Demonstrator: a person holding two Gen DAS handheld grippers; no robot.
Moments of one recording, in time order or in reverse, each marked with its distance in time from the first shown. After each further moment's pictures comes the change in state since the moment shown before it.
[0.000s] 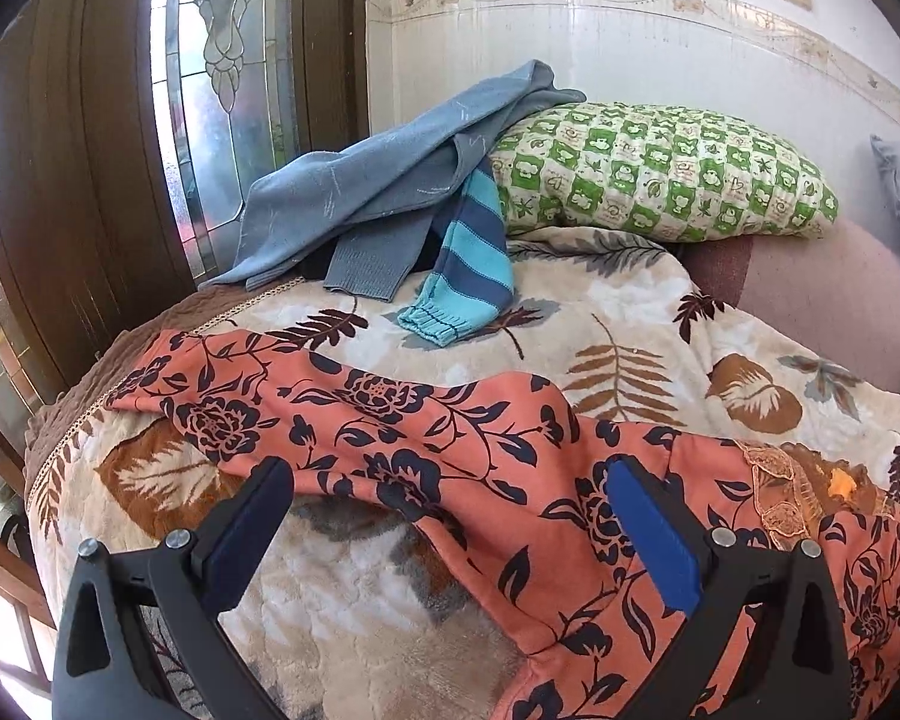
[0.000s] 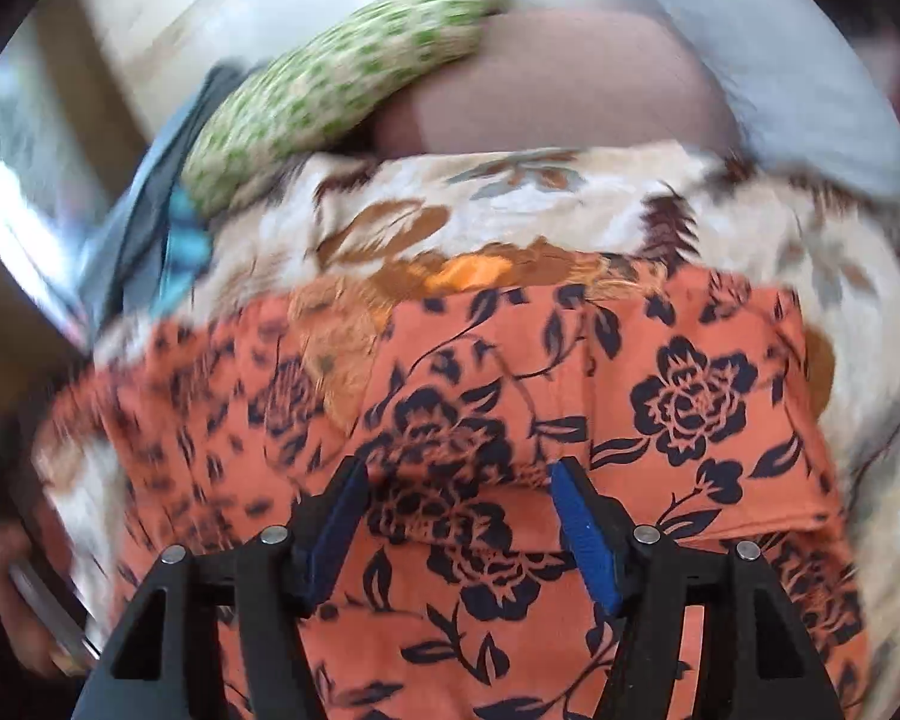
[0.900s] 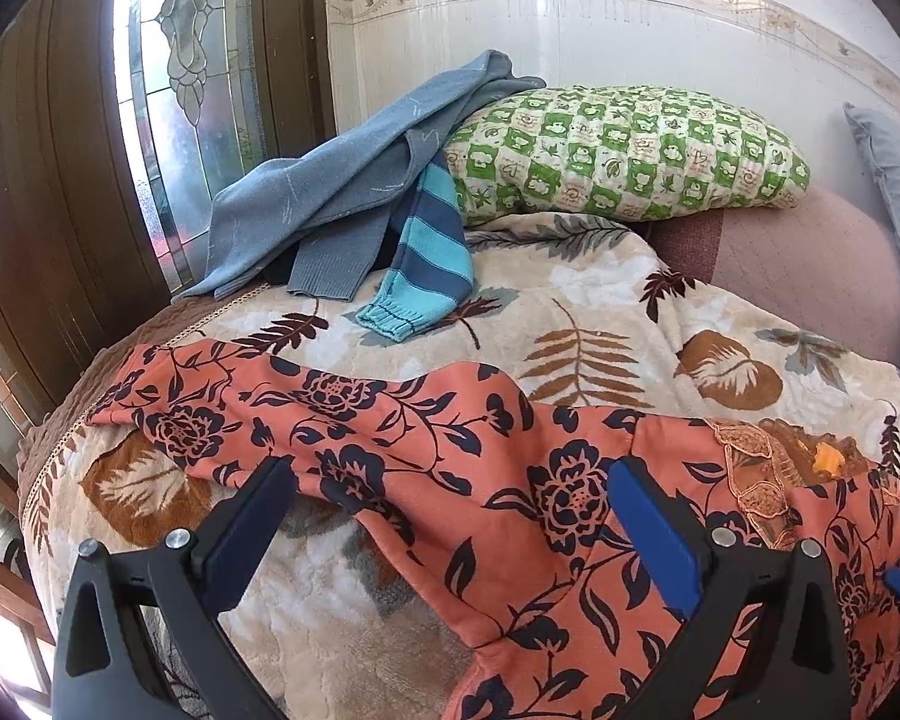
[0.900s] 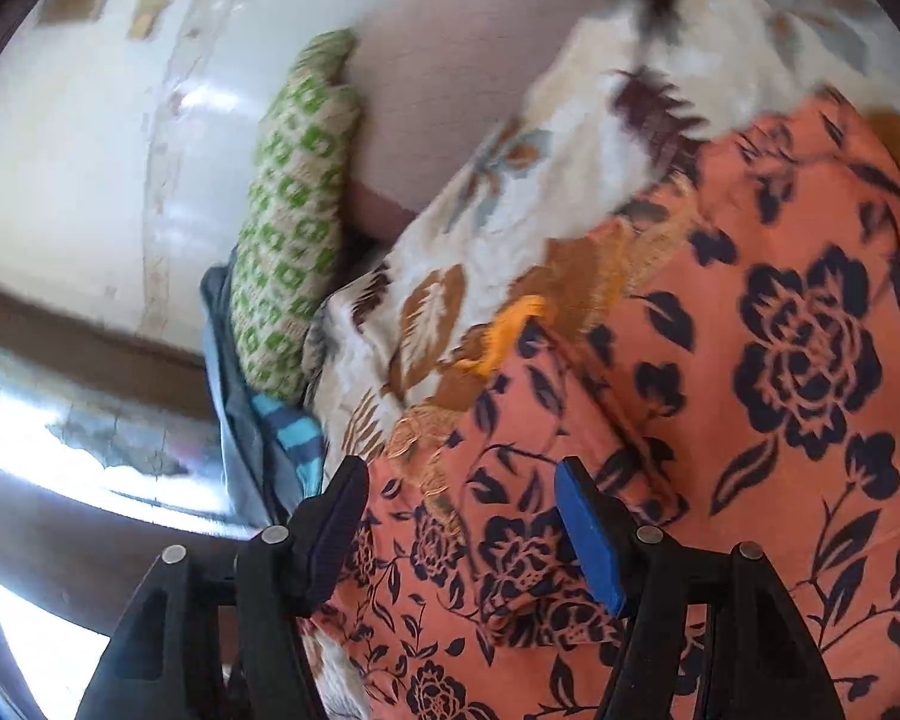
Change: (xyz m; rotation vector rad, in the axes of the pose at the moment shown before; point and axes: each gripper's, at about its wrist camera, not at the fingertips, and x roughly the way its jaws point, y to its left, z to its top) left arm -0.001 -0.028 -0.004 0.067 0.004 -0.027; right arm 0.052 -0.038 0.019 0.488 0.077 0.307
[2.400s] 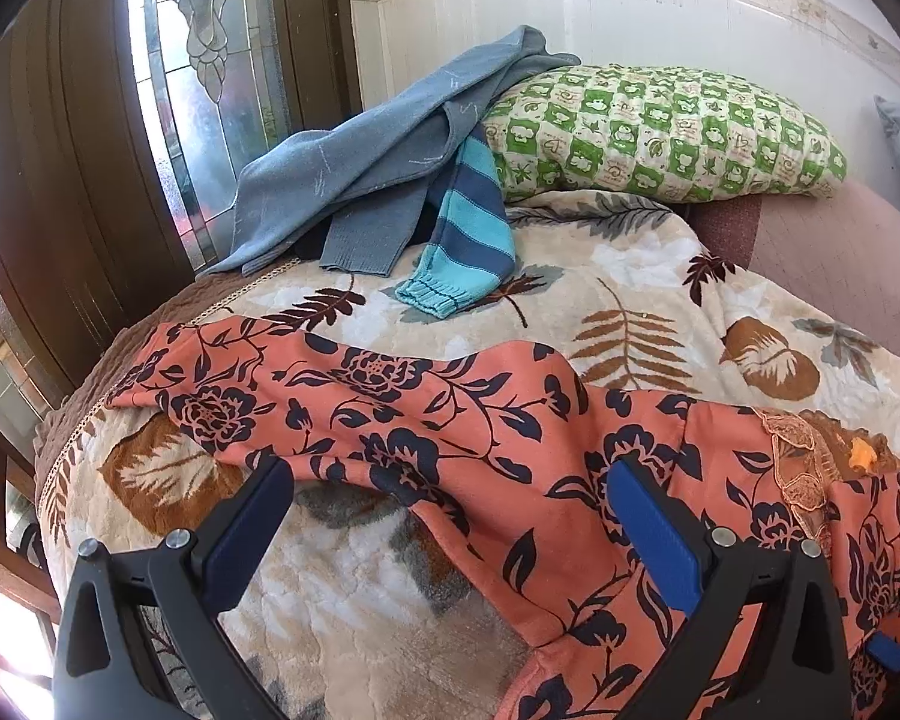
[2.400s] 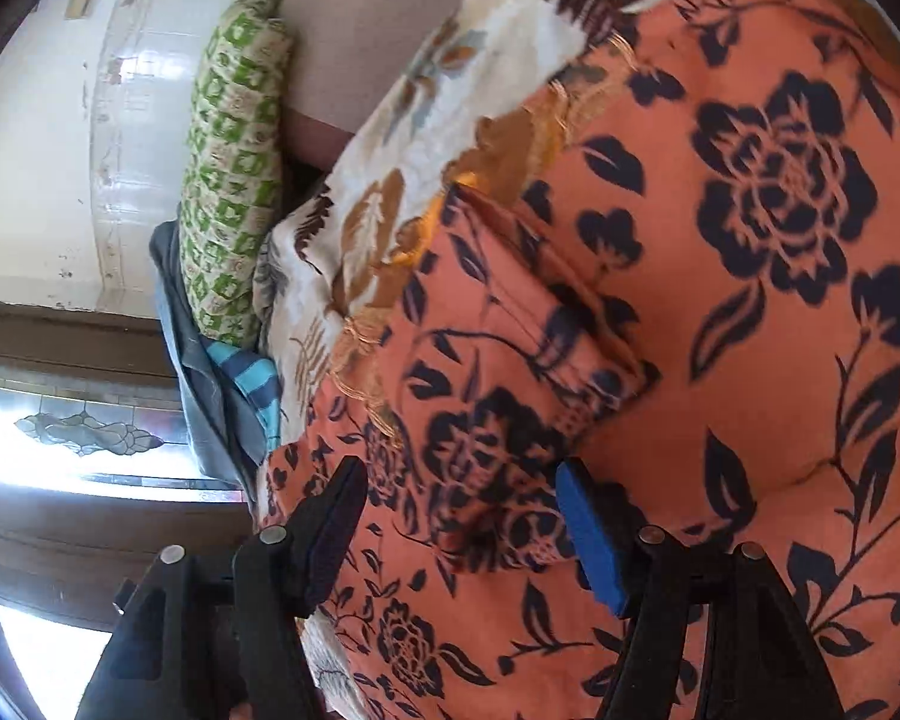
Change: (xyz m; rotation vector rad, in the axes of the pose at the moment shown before) left arm 0.013 0.019 -0.002 -0.014 0.060 0.062; right arm 0.017 -0.002 -0.032 -0.052 0.163 -0.077
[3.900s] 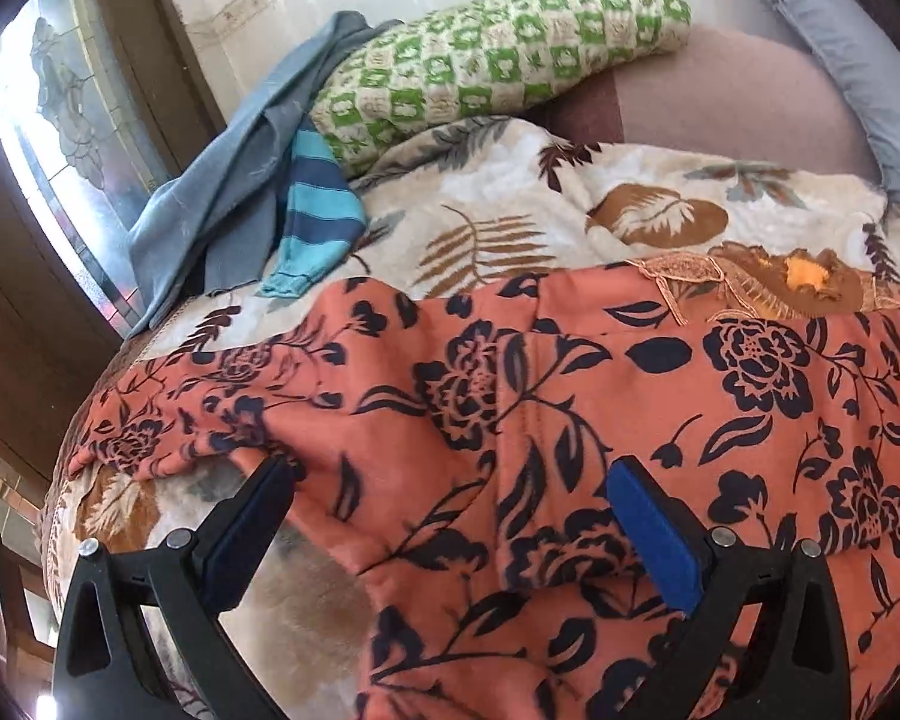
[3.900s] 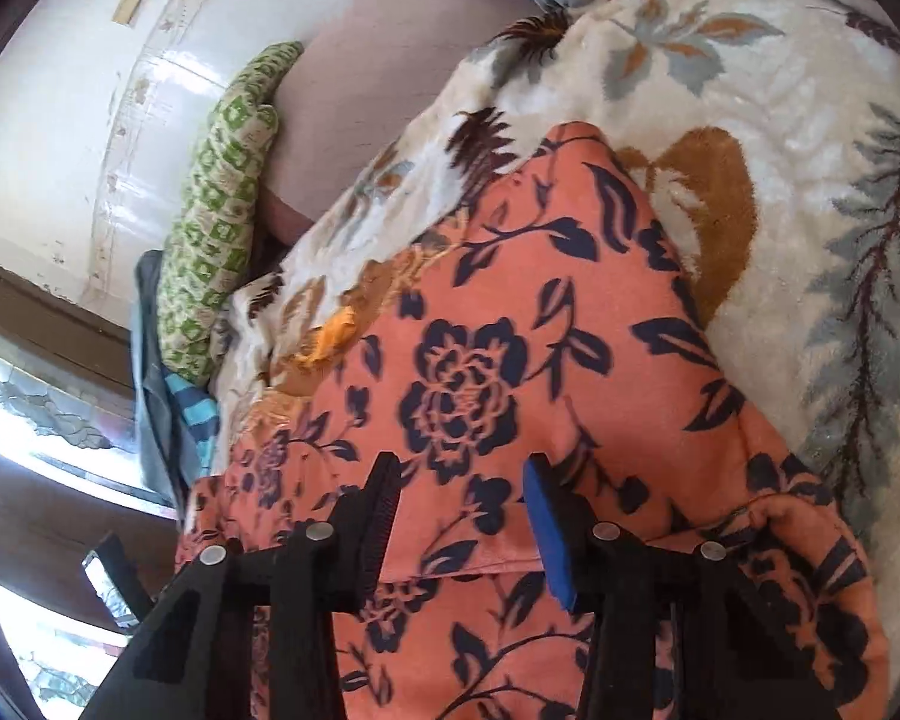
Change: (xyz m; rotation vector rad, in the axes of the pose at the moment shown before) left arm -0.011 -0.069 -0.045 0.308 0.021 -0.067; right arm -0.081 -0.049 0.027 -0.204 -0.196 -0.015
